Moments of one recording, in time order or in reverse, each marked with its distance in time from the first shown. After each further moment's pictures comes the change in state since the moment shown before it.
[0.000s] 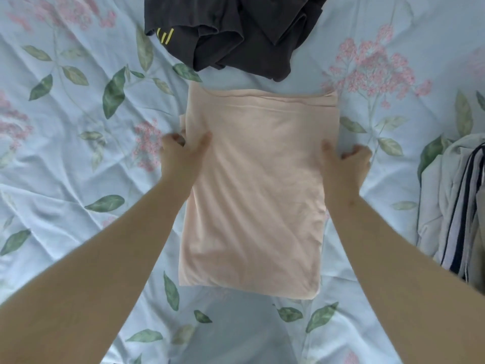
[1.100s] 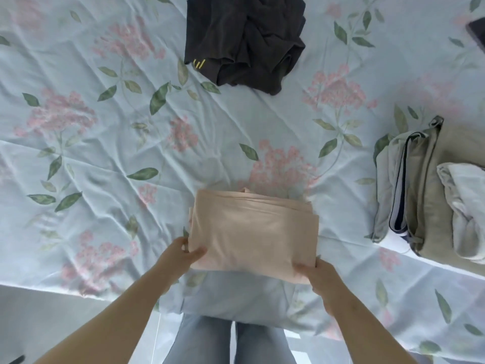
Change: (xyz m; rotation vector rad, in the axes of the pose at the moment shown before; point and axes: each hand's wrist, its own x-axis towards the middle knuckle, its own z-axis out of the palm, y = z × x) left_hand -0.170 -0.159 -0.100 0.280 -0.452 -0.257; right_hand -0.176 0.133 -0.133 -0.159 -0.614 0.341
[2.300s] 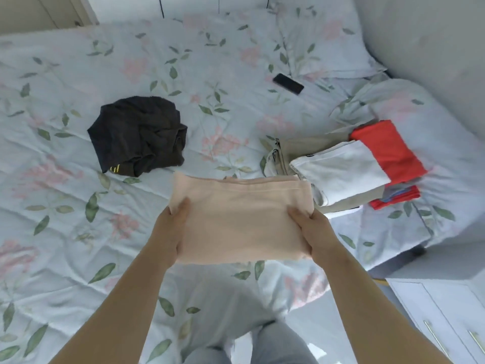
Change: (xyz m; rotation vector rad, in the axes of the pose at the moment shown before) left_hand -0.130 0.196 0.001 -0.225 -0.052 0.527; right_hand -0.151 -0.054 -0.089 0.657 0.402 -0.369
